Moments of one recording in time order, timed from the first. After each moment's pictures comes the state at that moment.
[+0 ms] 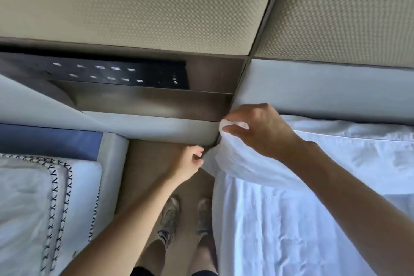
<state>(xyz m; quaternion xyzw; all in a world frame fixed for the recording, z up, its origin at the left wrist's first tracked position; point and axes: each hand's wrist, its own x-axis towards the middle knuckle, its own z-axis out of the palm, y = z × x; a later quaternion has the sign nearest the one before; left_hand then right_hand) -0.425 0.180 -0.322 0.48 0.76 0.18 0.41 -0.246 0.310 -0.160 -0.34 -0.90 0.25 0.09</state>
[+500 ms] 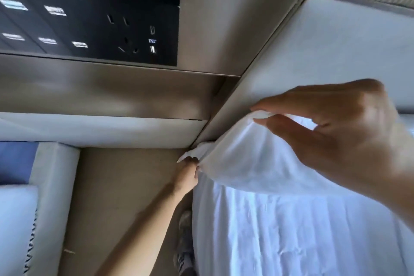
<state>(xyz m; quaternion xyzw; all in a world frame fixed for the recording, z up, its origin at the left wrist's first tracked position) -0.389 0.201 -0.515 0.62 0.70 0.11 0.35 -0.231 0.295 -0.148 -0.37 -0.90 0.18 0.17</state>
